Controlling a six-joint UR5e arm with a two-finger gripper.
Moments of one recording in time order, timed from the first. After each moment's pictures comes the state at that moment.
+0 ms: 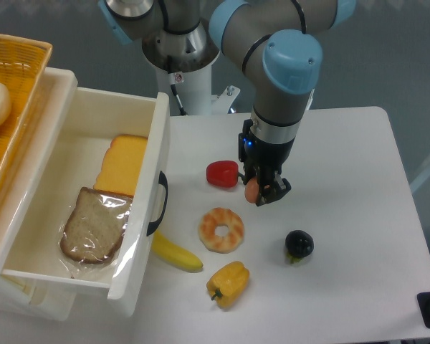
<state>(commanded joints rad) 2.56 -1.82 -1.52 -1.26 1.41 1.66</state>
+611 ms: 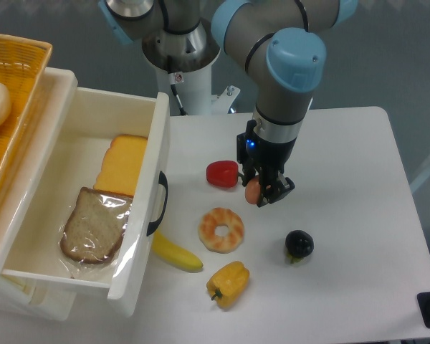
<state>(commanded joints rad) 2.57 -1.82 -1.53 -1.26 1.38 1.58</state>
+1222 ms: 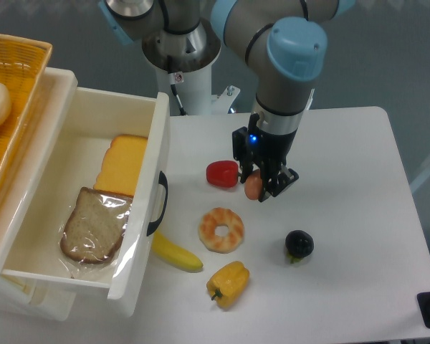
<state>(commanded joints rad) 2.57 -1.74 -1.53 -1.27 1.37 1.23</state>
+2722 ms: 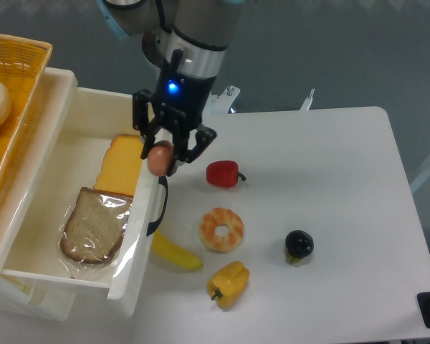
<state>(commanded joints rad) 2.35 -1.64 -1.57 -1.26 1.09 0.94</state>
